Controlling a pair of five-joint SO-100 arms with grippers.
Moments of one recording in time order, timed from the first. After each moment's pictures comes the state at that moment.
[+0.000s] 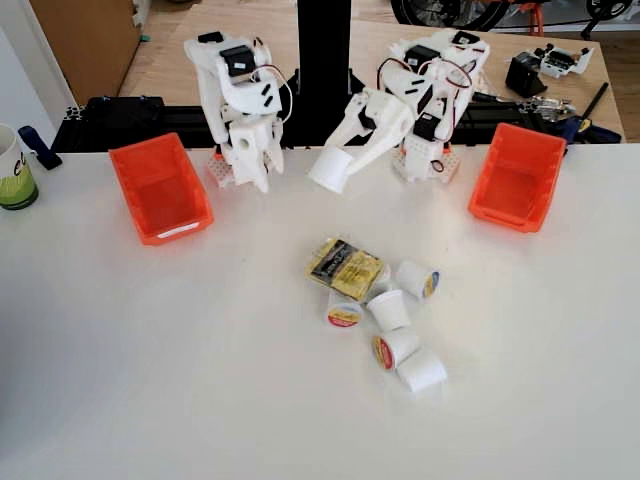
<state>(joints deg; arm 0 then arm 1) -20.0 139.7 119.4 90.9 -138.4 36.4 140.4 125.6 35.9 103.4</state>
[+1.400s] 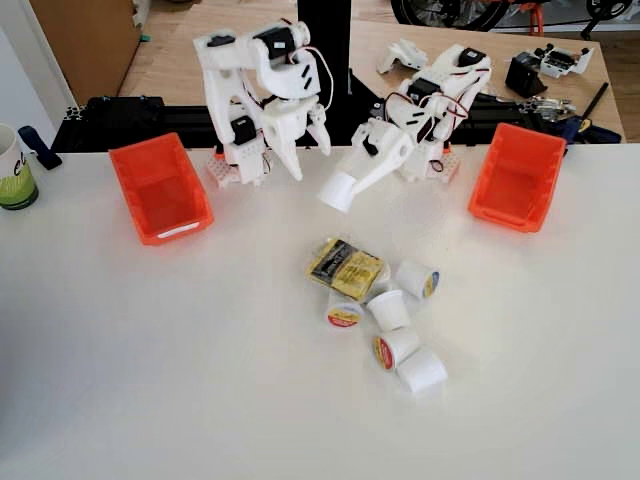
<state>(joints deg) -32.0 109.0 77.5 102.6 -103.8 38.9 164.7 160.4 25.0 111.6</state>
